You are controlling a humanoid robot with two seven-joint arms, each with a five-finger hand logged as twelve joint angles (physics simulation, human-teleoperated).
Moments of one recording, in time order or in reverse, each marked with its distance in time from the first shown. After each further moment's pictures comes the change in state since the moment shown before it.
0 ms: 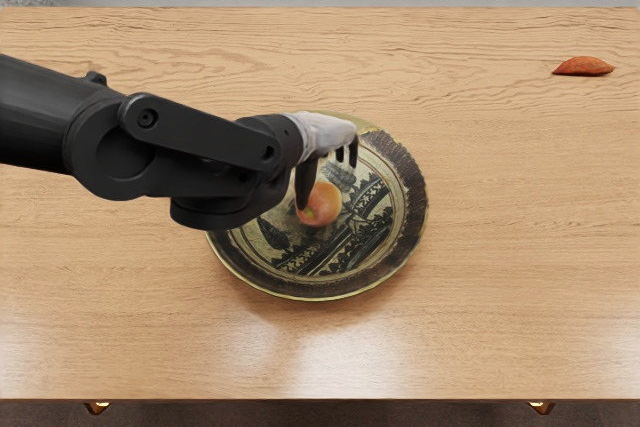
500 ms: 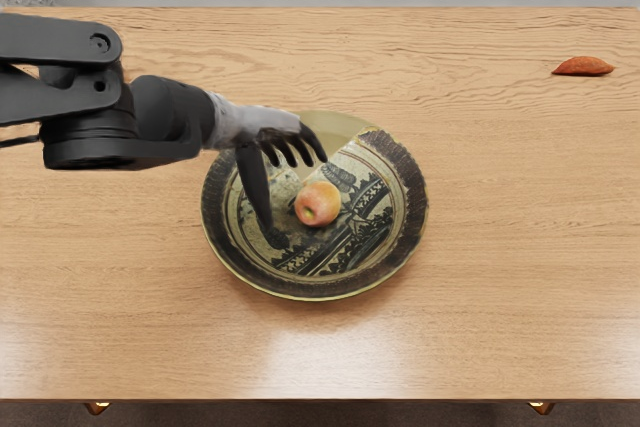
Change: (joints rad) left arm 0.153 0.438 -0.297 -0.106 -0.134 -0.315 -0.002; right arm 0.000 0.000 0.000 0.000 0.000 0.000 0.000
